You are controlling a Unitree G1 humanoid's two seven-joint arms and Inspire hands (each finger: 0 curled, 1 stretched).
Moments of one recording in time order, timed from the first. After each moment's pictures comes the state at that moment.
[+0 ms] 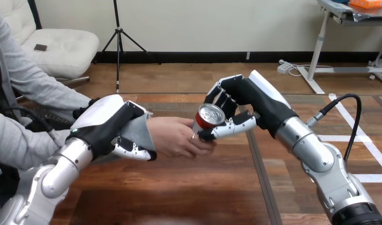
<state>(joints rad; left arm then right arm) -0.32 0.54 -0.17 0.37 0.48 -0.31 -0.19 -0.51 -0.31 0.15 0.56 -0.25 -0.34 0.24</state>
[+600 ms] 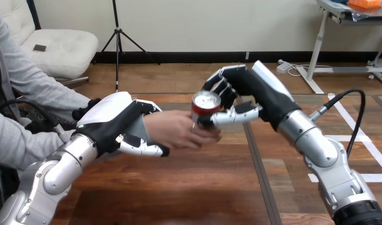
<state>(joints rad) -0.32 0.54 -0.17 0.31 0.48 -0.31 -0.25 -0.51 -0.31 0.14 0.50 -0.20 -0.31 0.25</state>
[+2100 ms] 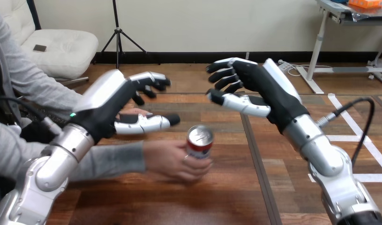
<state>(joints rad) -0.32 0.53 -0.11 0.30 0.35 -0.43 -0.15 -0.46 -0.31 0.11 0.50 -0.16 -0.42 0.18</state>
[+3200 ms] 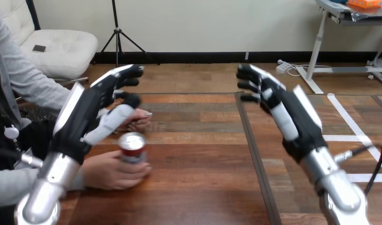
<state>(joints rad) -0.21 0.40 0.01 0.51 -0.05 -0.72 -0.20 -0.27 -0.27 0.01 0.50 0.10 -0.52 0.29</state>
